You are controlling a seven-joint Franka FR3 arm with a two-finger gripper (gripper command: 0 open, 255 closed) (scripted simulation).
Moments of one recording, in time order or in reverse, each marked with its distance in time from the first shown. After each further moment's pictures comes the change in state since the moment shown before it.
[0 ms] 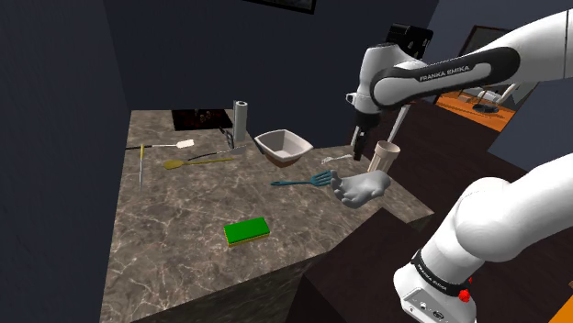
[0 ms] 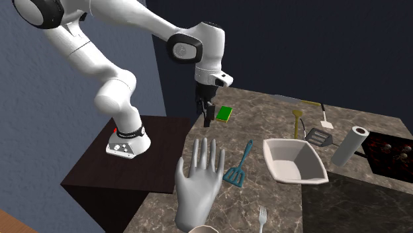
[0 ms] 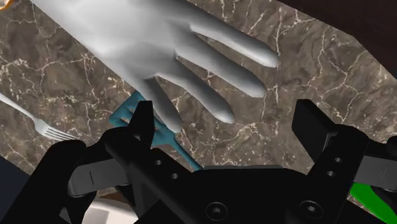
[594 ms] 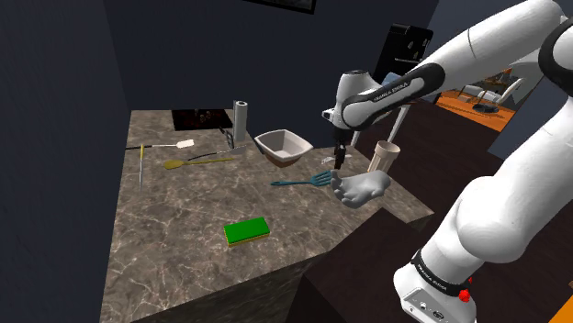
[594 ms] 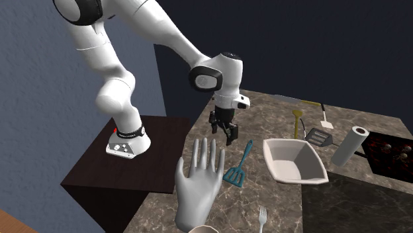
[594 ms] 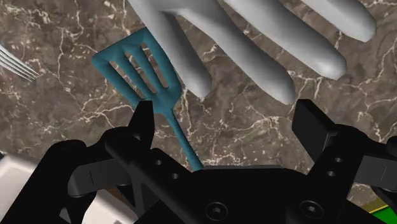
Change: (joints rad) arm 0.054 0.350 -0.095 0.077 0.026 0.325 -0.309
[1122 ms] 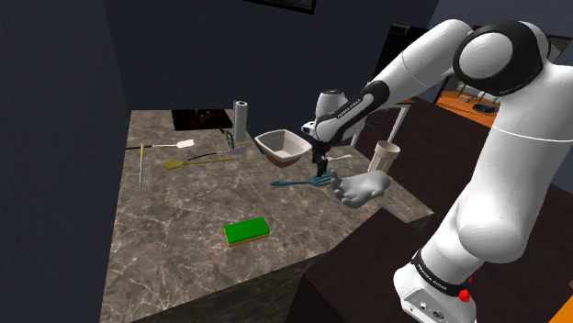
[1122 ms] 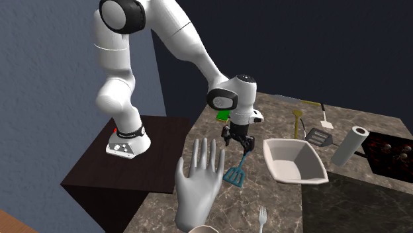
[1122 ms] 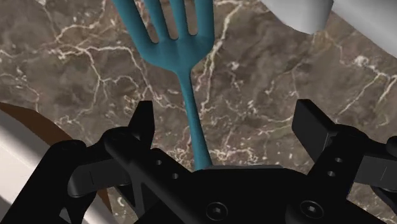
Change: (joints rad) arm 0.006 0.336 0.024 0.151 0.135 0.213 -0.308
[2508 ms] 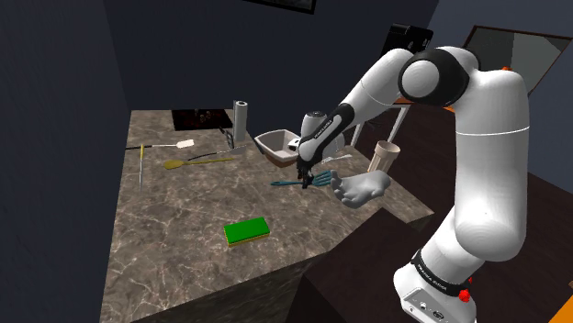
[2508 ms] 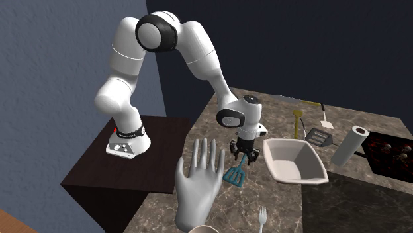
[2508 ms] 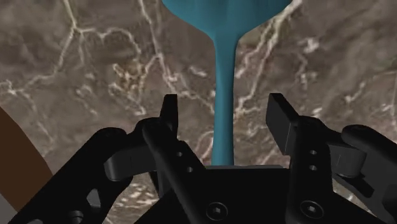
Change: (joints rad) arm -0.059 0.298 0.092 0.150 0.082 0.165 -0.197
